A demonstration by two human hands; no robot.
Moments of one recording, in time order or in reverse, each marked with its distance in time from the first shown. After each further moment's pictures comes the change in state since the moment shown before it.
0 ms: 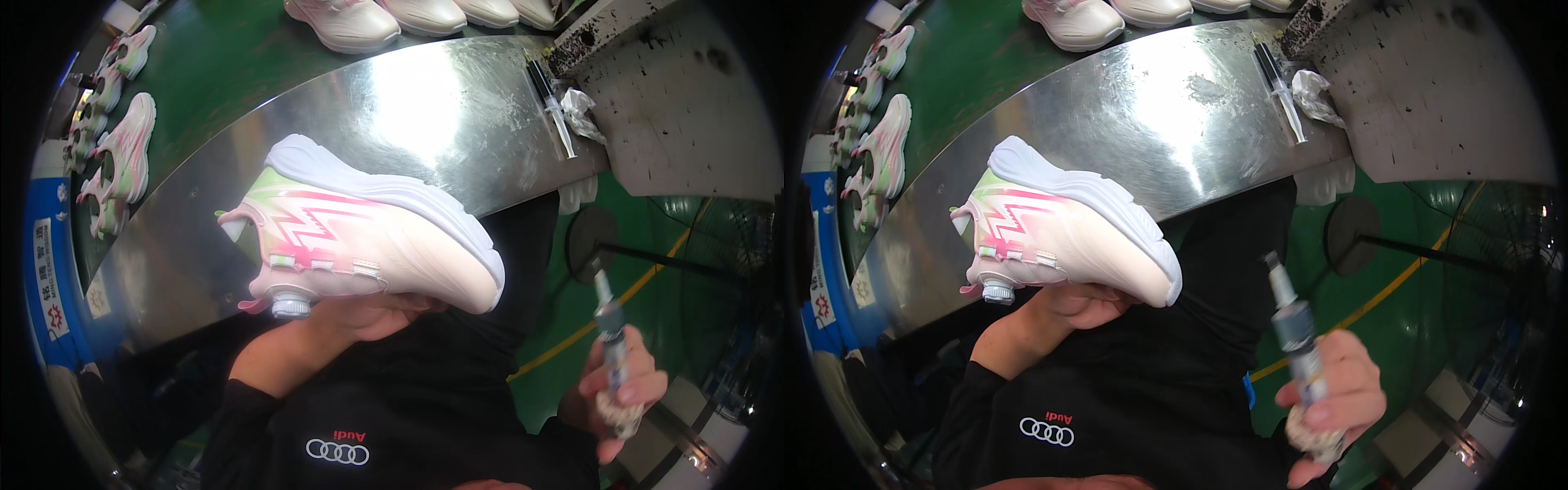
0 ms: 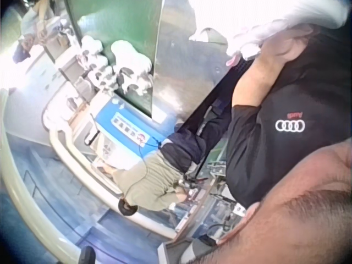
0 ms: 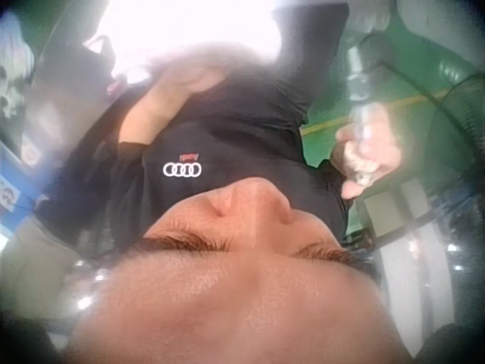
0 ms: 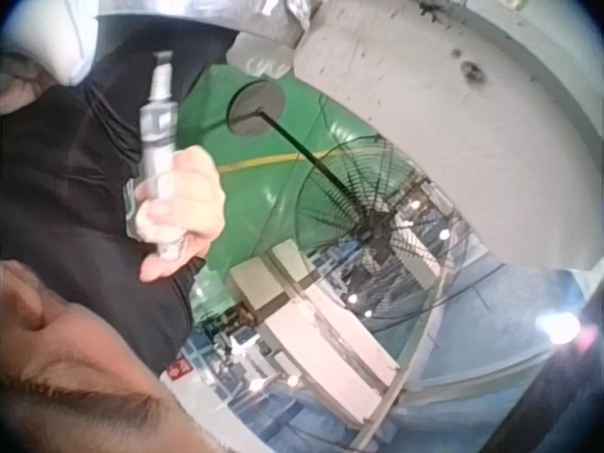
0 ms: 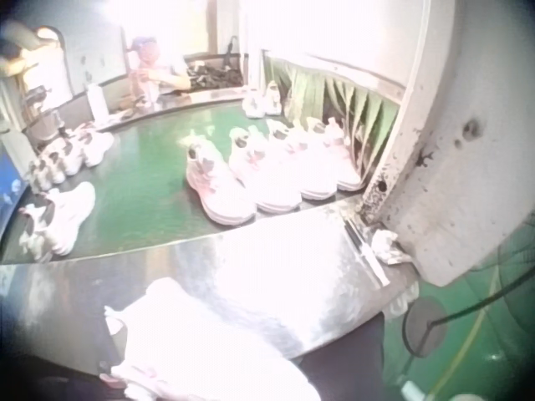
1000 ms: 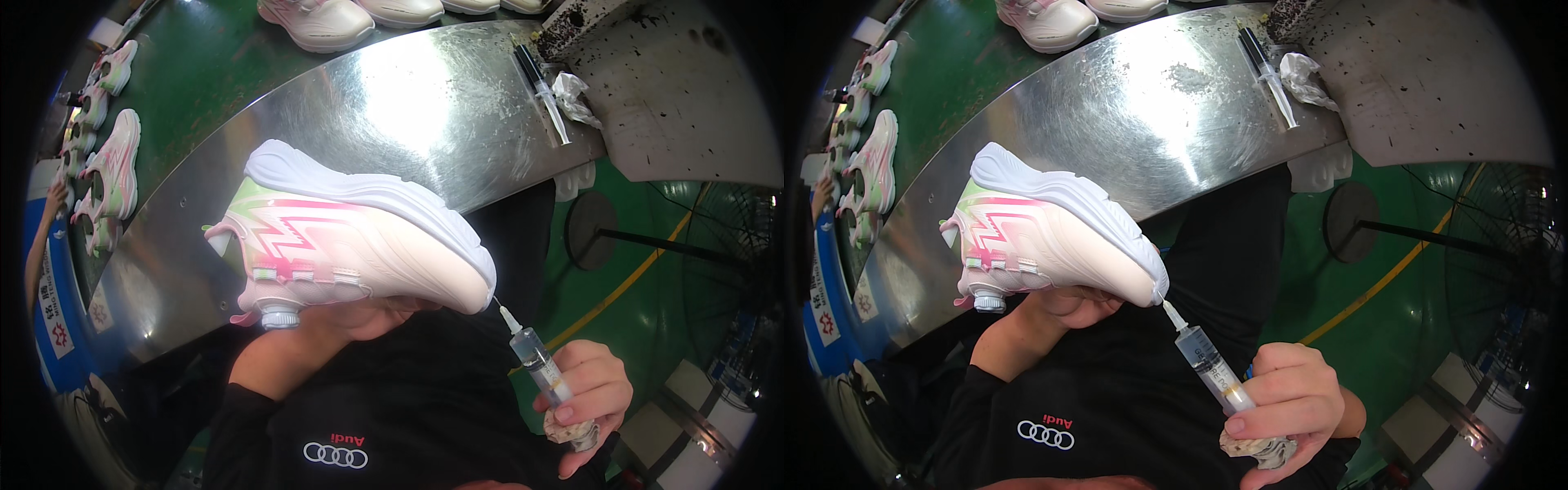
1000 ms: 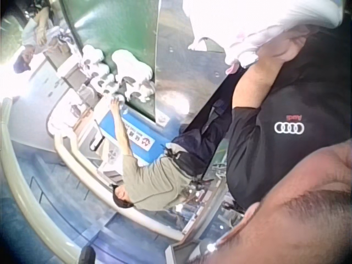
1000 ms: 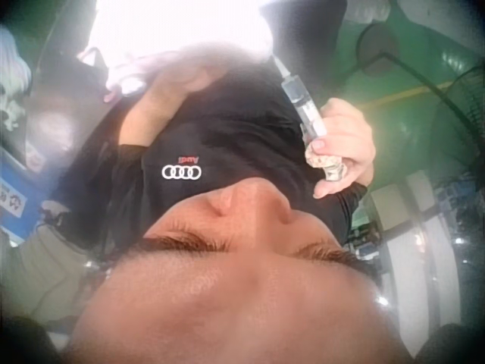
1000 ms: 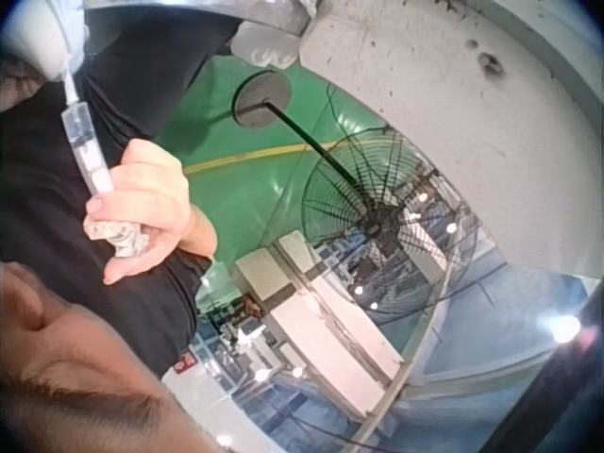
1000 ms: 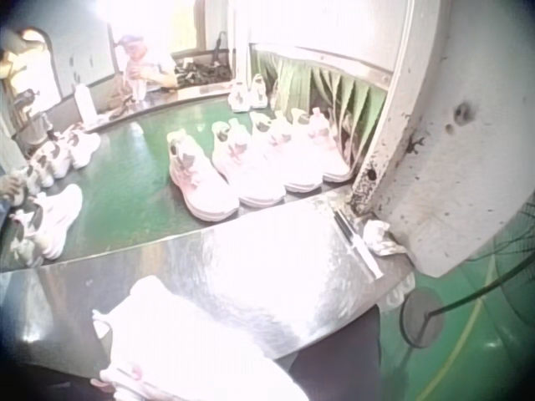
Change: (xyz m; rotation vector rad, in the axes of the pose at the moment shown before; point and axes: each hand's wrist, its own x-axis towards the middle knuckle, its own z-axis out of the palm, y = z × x) left_hand 0.006 0.001 0.003 0.029 0.146 0.015; right_hand 0.005 0.009 0.016 0.193 -0.208 0.133
